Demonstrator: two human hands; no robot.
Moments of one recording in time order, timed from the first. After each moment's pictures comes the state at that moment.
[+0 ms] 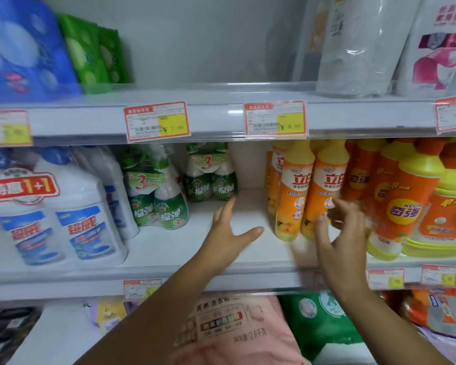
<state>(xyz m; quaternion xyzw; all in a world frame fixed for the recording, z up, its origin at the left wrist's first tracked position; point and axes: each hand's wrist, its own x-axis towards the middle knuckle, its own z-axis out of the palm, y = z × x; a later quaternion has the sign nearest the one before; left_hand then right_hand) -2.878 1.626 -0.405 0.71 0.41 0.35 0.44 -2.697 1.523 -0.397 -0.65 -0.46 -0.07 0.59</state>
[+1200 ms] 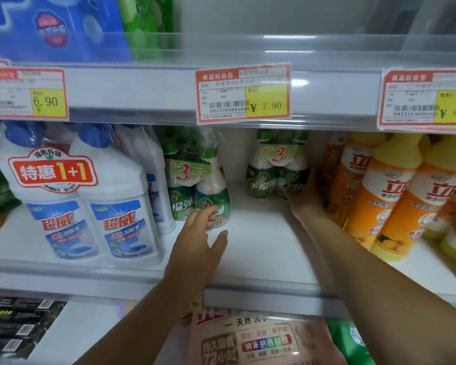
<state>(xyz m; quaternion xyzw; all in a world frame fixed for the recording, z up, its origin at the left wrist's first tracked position) -2.994 1.660 -0.424 0.71 0.51 0.43 0.22 -2.752 1.752 -0.420 -0.71 -0.44 0.16 0.53</state>
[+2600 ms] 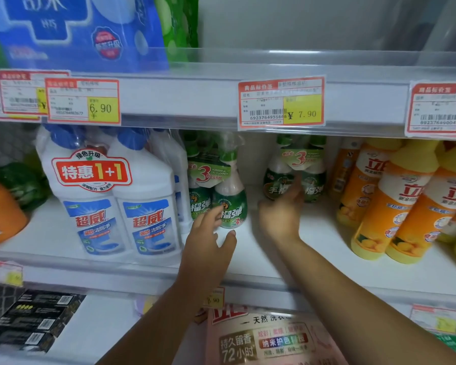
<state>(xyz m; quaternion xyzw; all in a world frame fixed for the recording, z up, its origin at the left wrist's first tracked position) -3.010 1.651 -0.419 0.67 0.50 0.48 0.26 -2.854 1.715 -0.415 -0.68 -0.47 0.12 0.55</state>
